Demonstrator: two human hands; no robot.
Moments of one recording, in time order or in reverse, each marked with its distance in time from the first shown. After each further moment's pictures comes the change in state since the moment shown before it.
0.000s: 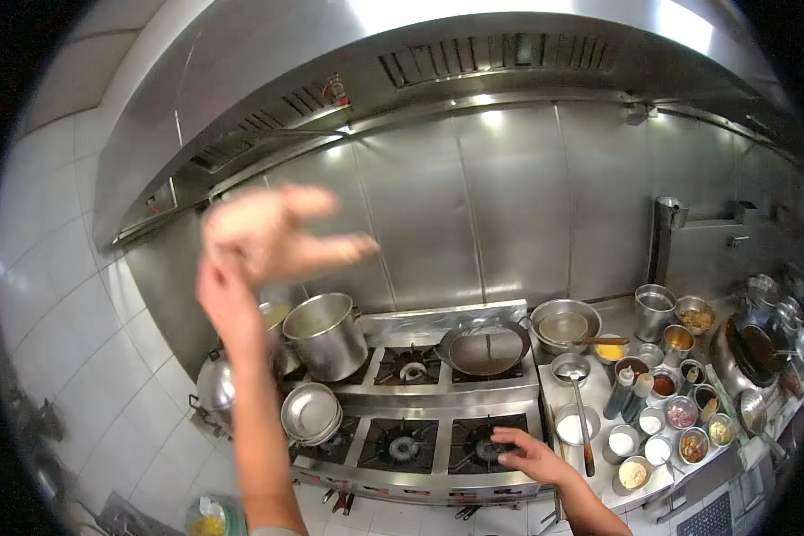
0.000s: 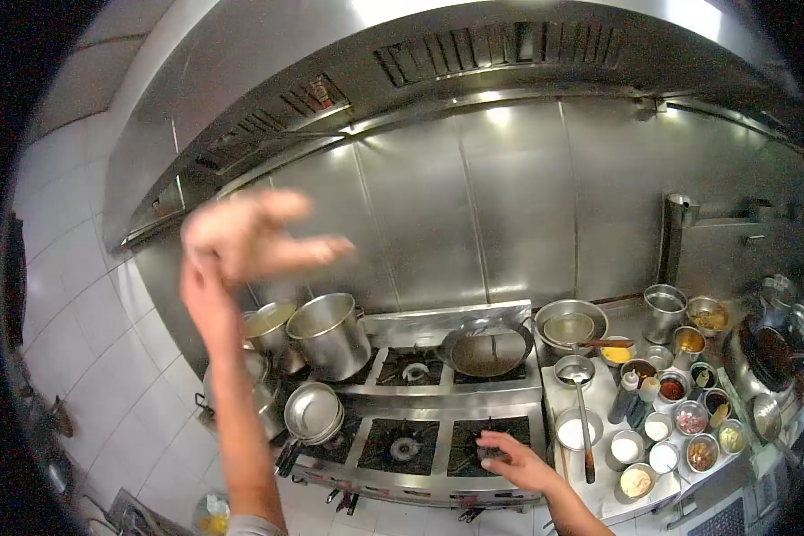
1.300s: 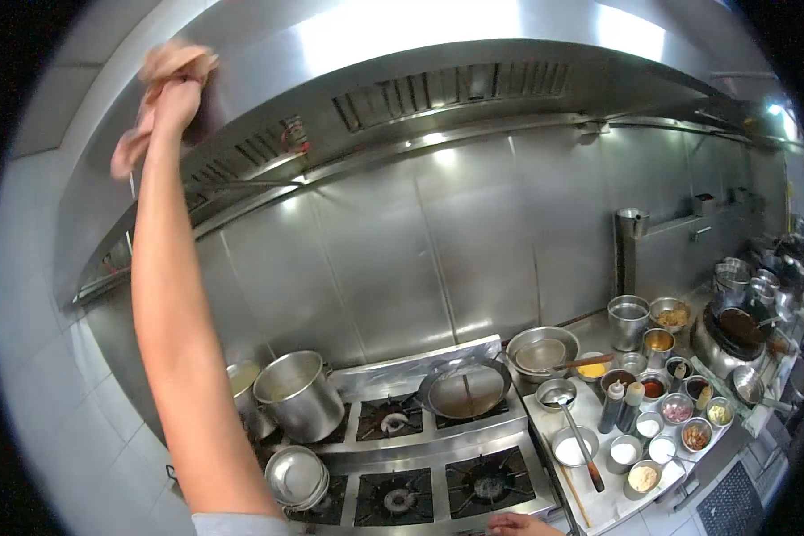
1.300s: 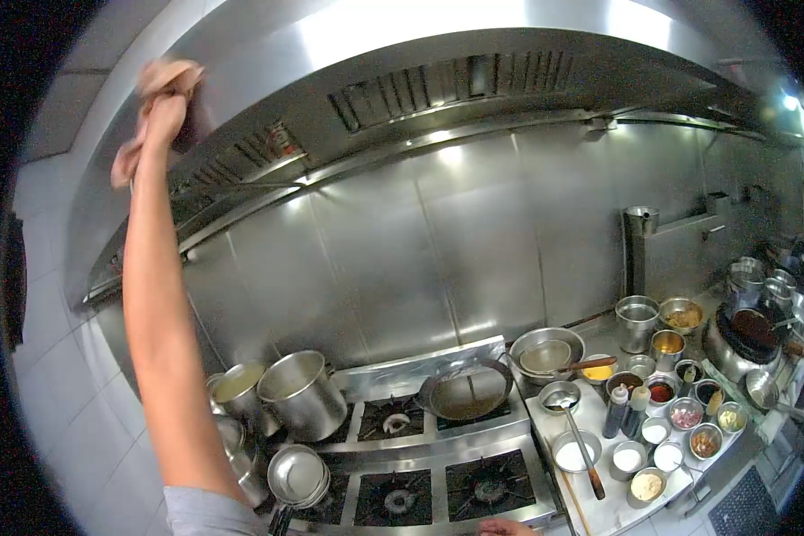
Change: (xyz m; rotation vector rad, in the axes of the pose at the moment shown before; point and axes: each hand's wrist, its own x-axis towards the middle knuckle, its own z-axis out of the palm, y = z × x) left_hand 0.351 0.013 0.131 0.382 -0.126 0.441; right_hand -0.043 0.097 0.087 0.429 0.086 0.390
